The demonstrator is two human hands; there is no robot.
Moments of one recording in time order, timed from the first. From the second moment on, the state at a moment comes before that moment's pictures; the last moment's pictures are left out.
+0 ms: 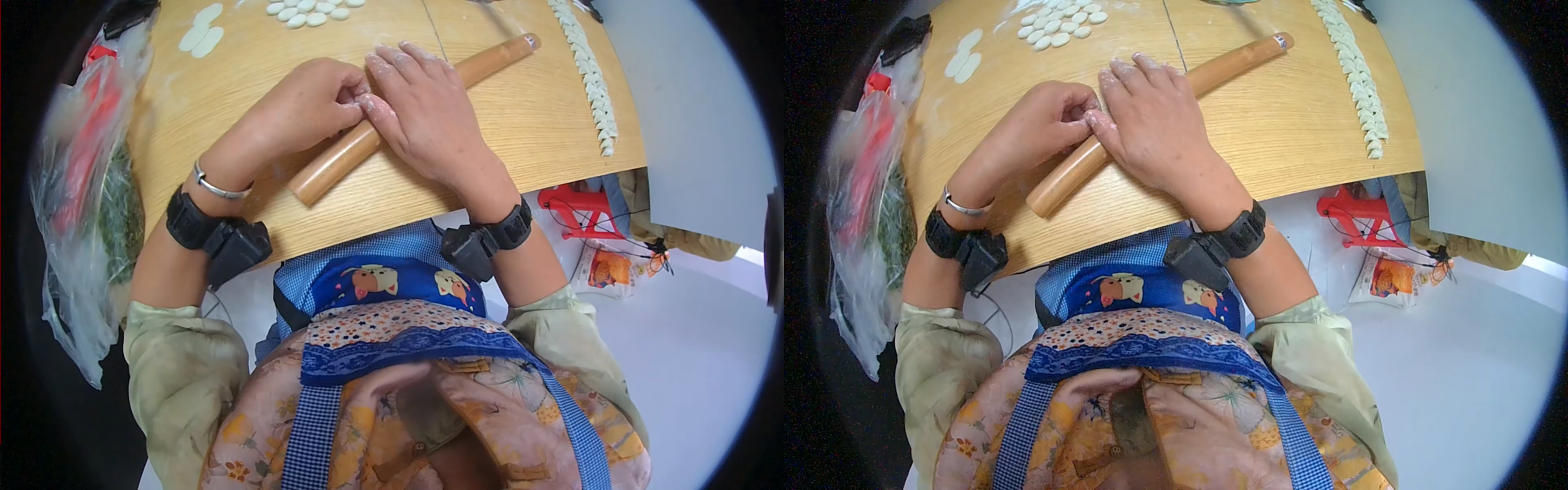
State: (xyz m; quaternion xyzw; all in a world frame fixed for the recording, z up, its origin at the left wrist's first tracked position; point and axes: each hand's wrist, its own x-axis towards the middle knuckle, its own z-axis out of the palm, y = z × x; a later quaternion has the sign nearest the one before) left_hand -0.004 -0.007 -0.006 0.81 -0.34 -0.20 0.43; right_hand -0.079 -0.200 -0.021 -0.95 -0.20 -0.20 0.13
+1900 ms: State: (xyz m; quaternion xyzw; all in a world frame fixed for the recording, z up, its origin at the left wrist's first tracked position) left_hand -0.002 -0.004 -0.010 0.82 -0.35 -0.18 0.42; right_hand -0.077 -0.199 -0.023 -0.96 -0.16 -0.20 0.09
